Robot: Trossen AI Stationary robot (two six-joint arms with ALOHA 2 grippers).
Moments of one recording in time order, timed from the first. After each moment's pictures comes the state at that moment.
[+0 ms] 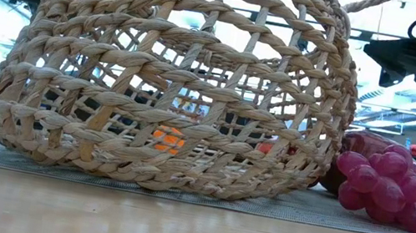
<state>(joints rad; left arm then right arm) 0.11 0.26 0.07 0.47 -0.70 -0.11 0.00 0.24 0.05 0.25 0.01 -0.07</state>
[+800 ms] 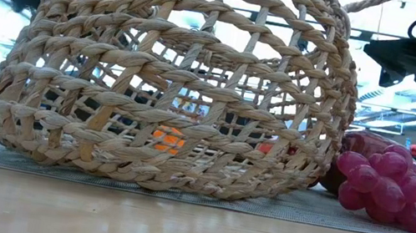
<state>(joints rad) 0.26 1.02 0.32 0.49 -0.62 -0.48 0.00 0.24 0.05 0.25 0.01 -0.07</state>
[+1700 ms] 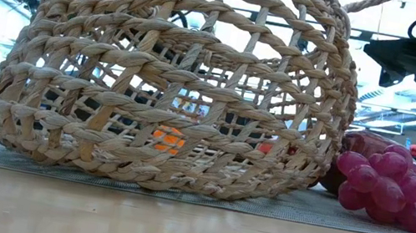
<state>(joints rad) 0.55 1.64 0.91 0.33 -0.29 0.05 0.00 0.24 0.05 0.25 0.01 -0.07</state>
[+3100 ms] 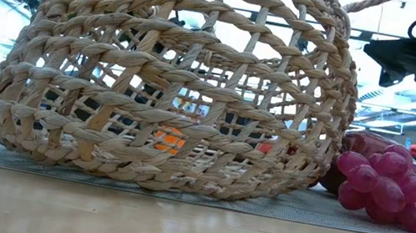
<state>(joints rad) 0.66 1.77 1.12 -0.25 0.01 0.49 0.00 0.24 0.05 0.25 0.01 -0.07</state>
